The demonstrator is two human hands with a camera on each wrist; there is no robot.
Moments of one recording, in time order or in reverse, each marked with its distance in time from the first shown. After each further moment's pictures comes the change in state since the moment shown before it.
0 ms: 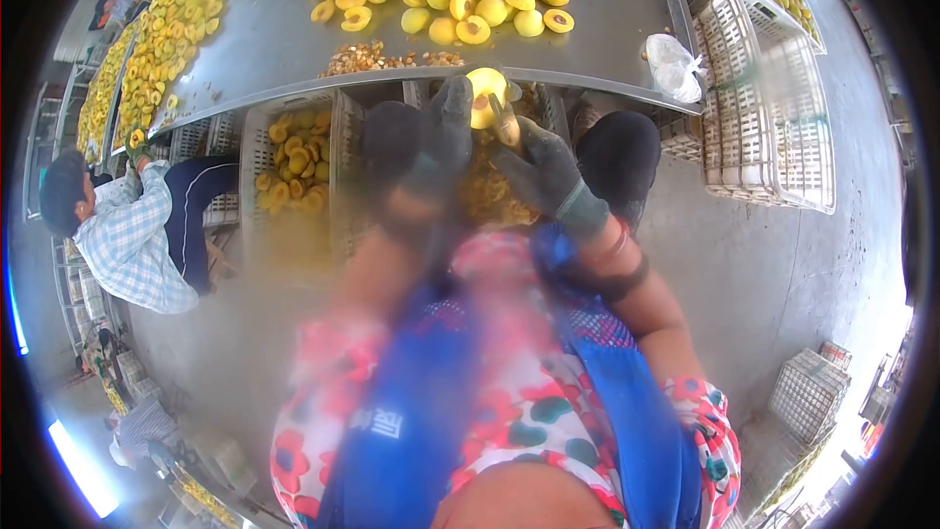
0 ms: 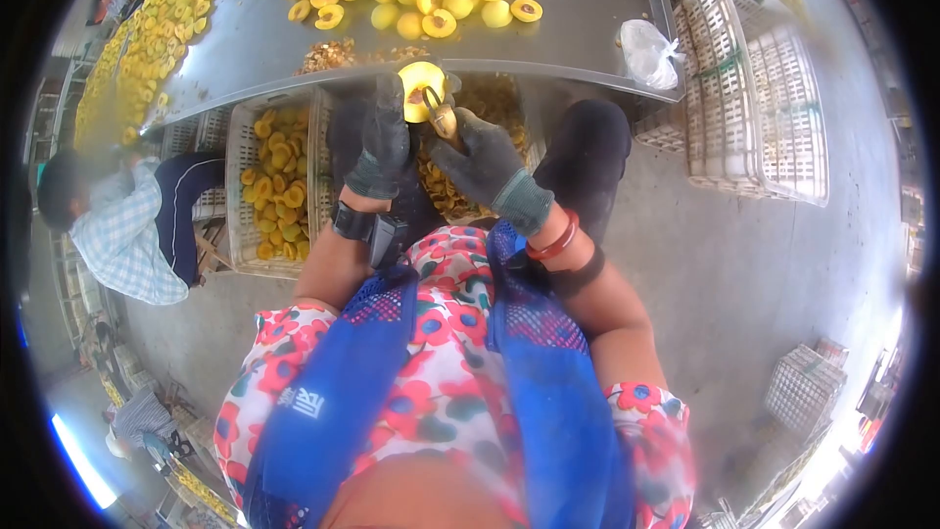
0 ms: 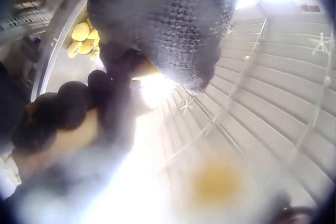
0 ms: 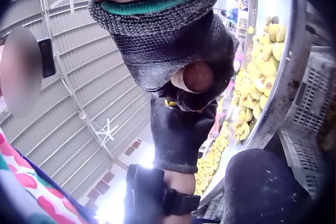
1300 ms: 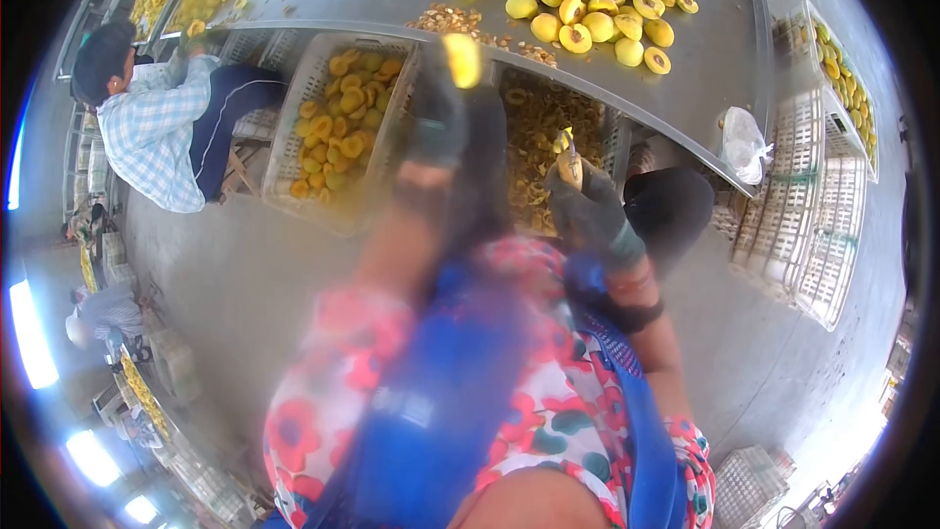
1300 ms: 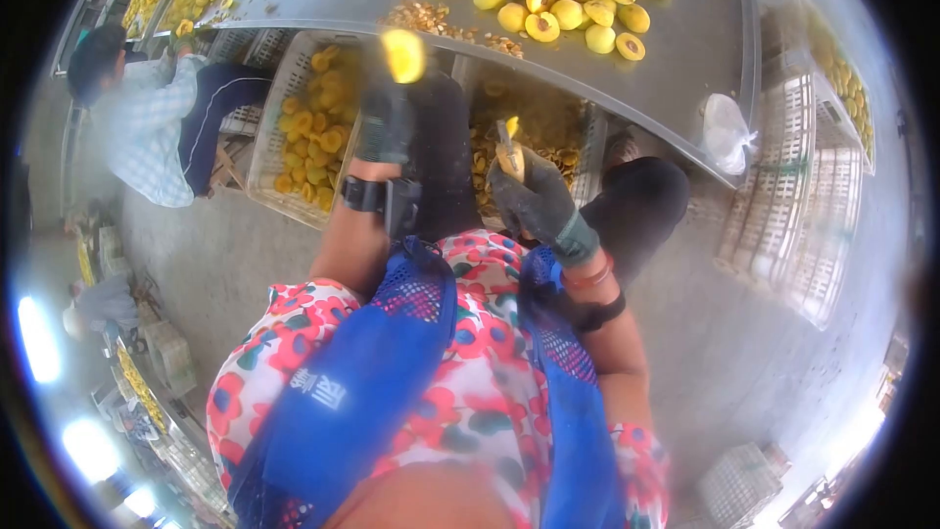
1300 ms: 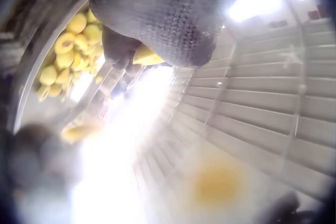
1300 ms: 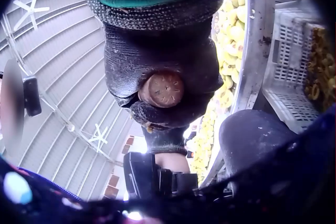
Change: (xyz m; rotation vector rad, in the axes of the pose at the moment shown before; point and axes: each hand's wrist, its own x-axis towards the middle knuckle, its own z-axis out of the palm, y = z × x) left_hand -0.007 -0.002 -0.107 0.786 0.663 0.339; right_hand 0.002 0.024 0.004 0.769 -0.458 0.519
